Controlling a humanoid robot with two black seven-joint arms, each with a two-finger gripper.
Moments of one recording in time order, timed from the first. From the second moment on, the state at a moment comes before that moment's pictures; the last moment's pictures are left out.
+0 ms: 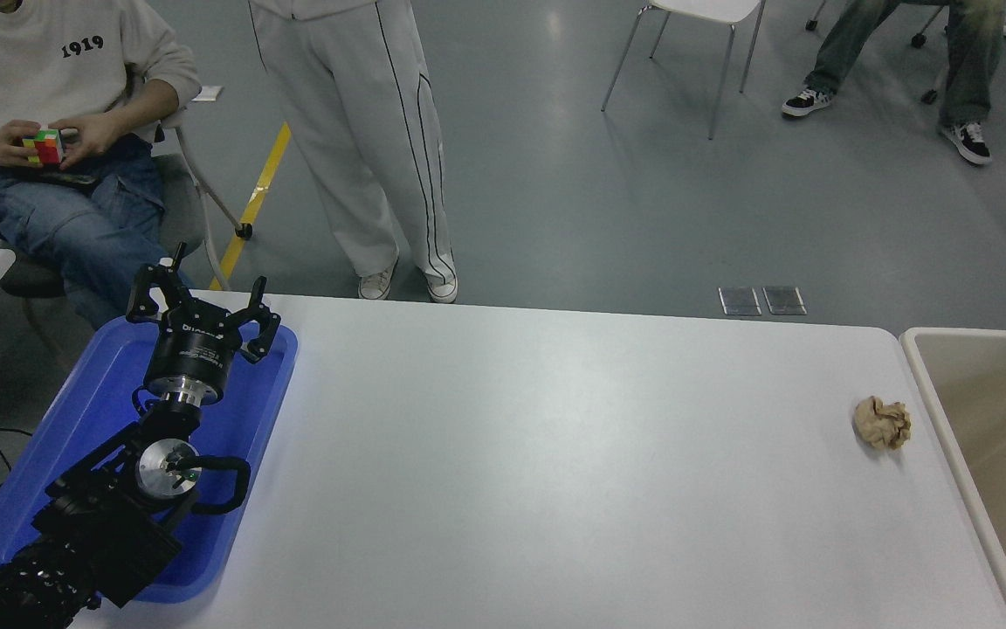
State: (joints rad) left arm -0.62 0.18 -0.87 -0.41 -0.09 -0.57 -0.51; right arm 0.97 -0.85 -0.80 0.45 -0.36 0.18 -0.05
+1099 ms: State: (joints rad) left arm -0.62 0.18 -0.87 -0.41 -0.09 -0.57 -0.51; right arm 0.61 -0.58 -0.62 0.12 -0.33 -0.06 -0.05
